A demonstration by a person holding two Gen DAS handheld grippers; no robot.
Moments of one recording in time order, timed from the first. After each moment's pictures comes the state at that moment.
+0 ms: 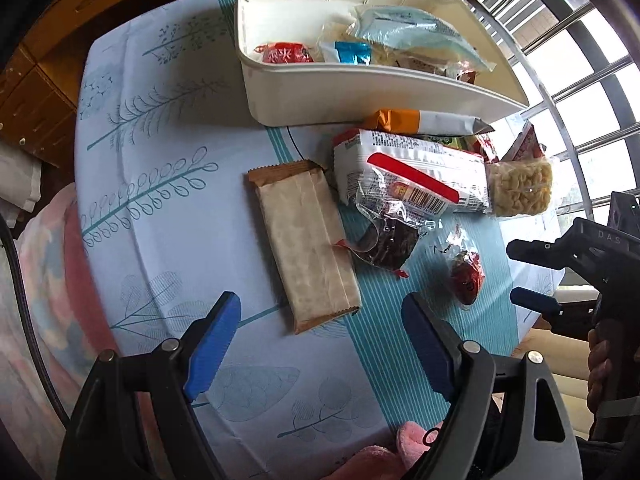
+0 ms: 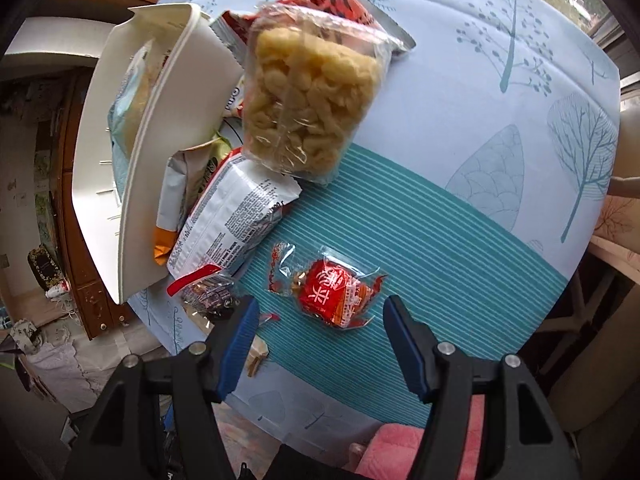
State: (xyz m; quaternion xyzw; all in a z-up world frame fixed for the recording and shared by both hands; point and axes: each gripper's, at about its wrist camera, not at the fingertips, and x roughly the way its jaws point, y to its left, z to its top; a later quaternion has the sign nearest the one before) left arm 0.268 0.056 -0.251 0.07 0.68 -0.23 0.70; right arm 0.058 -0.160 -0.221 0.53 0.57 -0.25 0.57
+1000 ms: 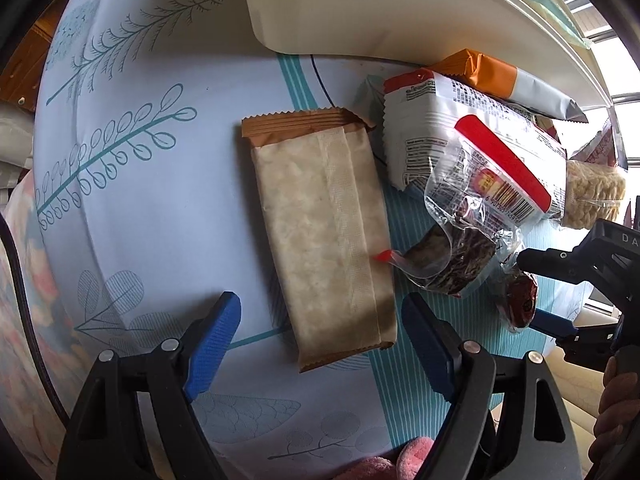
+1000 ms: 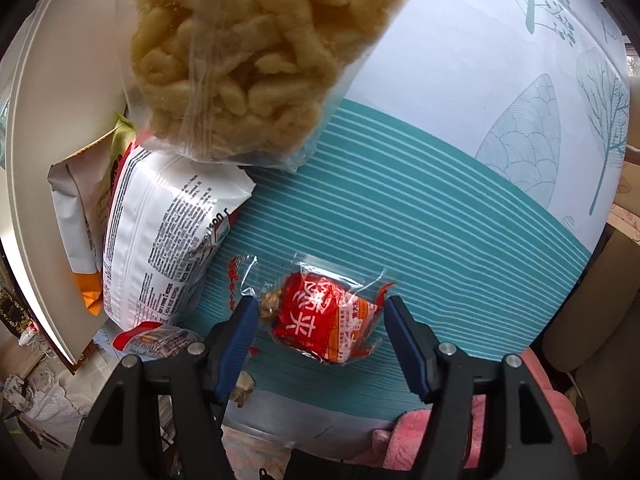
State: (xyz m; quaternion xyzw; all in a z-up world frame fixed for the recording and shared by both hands) left arm 0.293 0.039 -0.341 0.07 0.74 -0.17 0.64; right arm 0.096 -0.151 -0.281 0.53 0.64 -0.31 0.46
